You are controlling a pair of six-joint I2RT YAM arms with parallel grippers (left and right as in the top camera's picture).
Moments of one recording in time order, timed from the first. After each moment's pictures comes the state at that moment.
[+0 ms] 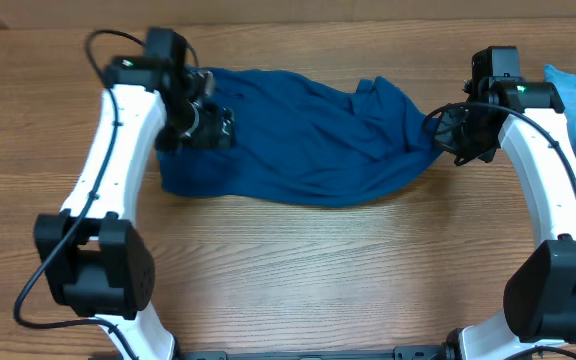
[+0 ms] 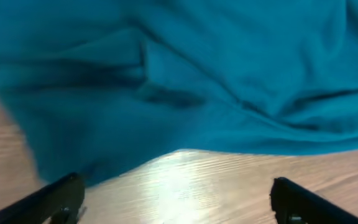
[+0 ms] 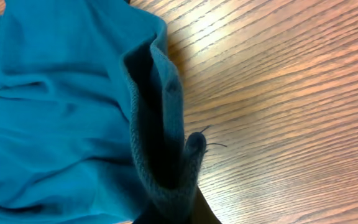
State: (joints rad) left arm -0.11 1.91 1.70 -1.18 0.22 -0.05; right arm -0.03 1.74 1.49 -1.07 -0.07 0.38
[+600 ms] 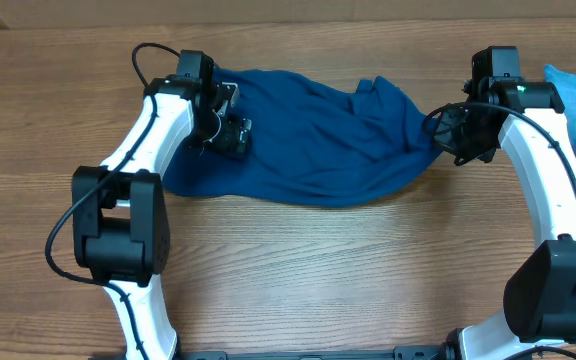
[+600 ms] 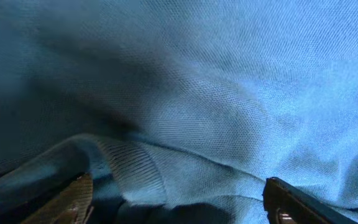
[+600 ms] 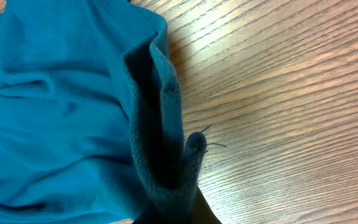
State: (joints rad) left arm -0.14 2.10 1.59 -0.84 0.24 0.03; right arm -0.03 1.74 1.49 -1.07 -0.07 0.38
